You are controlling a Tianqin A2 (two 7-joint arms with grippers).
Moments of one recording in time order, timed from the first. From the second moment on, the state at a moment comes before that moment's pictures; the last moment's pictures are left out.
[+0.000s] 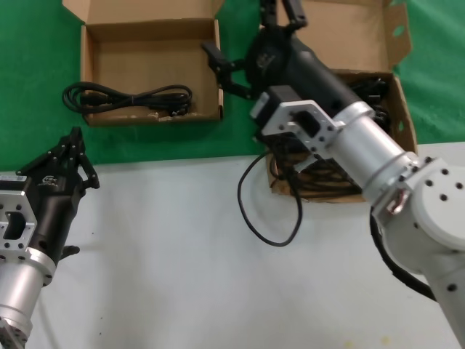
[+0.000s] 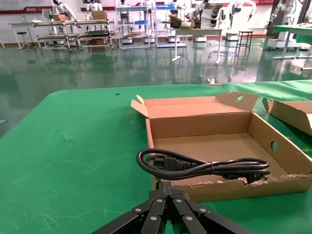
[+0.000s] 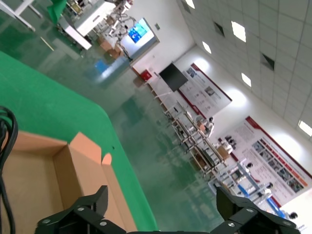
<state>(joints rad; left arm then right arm) -0.03 -0.29 1.61 -1.60 -1.78 0.02 -0.02 0.58 0.20 -1.96 1.47 1.77 -0.16 -0.95</state>
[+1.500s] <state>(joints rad) -0.02 -0.30 1.61 -1.60 -1.78 0.02 -0.02 0.37 0.23 -1.79 1.54 1.73 -0.16 -0.68</state>
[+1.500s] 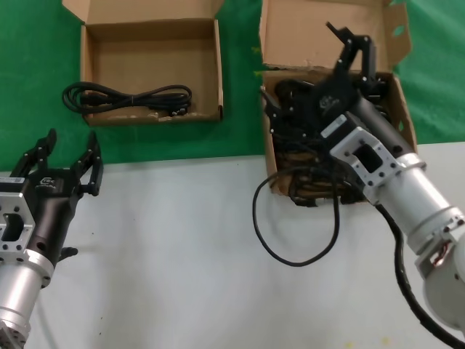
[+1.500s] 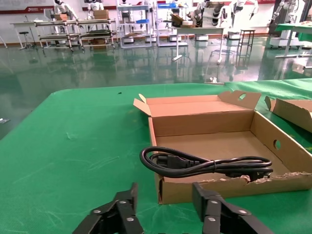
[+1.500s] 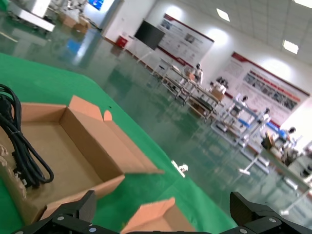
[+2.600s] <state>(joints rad) -0.01 -0.30 1.60 -1.60 -1.79 0.01 -0.01 0.16 0.27 -1.68 1.57 1.77 -0.07 -0.29</state>
